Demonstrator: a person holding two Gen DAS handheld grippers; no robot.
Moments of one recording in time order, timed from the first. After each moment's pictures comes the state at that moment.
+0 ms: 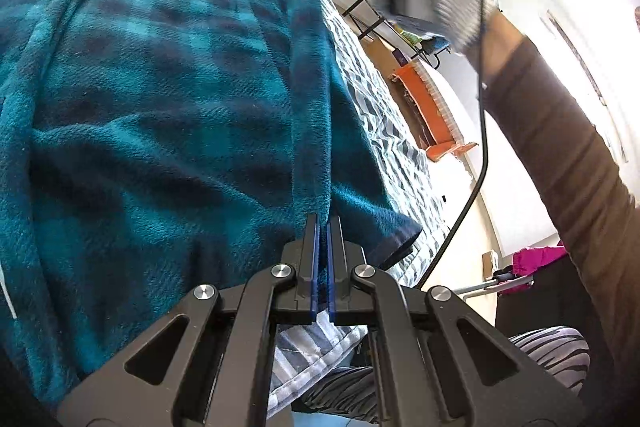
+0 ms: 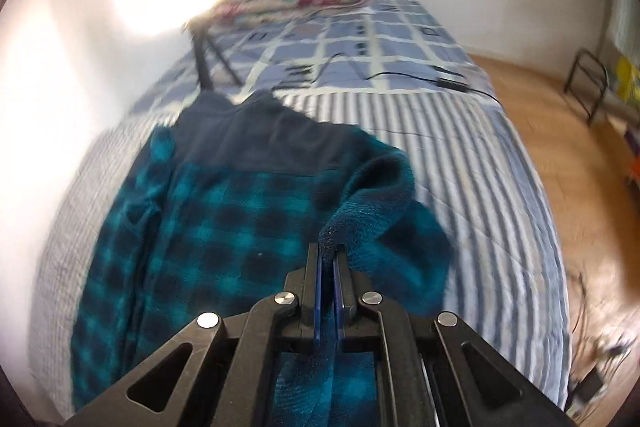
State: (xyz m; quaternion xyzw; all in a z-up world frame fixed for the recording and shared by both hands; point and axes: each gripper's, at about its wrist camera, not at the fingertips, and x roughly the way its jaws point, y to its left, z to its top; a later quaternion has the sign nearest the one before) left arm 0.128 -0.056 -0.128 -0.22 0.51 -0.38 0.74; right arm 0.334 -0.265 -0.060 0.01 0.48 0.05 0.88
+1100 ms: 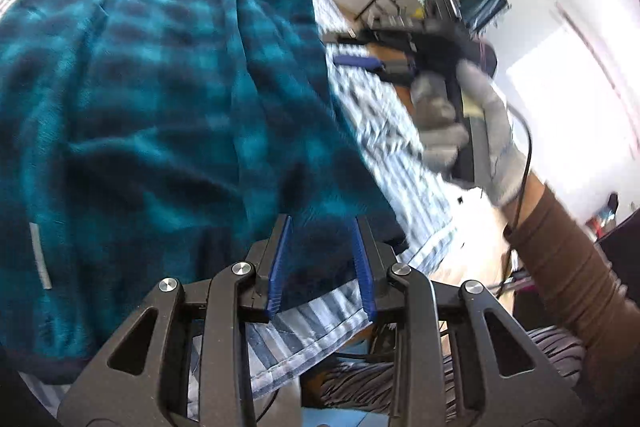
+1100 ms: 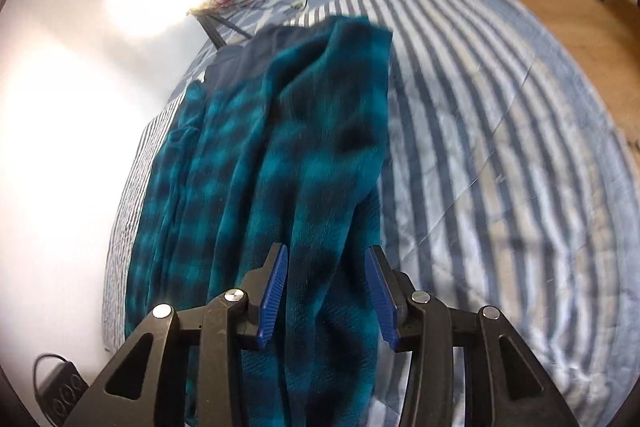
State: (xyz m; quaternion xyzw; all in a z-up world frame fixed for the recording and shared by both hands) left arm 0.112 -0.061 -0.102 -0.18 0.50 -0.35 0.77; right arm 0.190 -0.351 -0.124 0.21 0.53 0.12 0.81
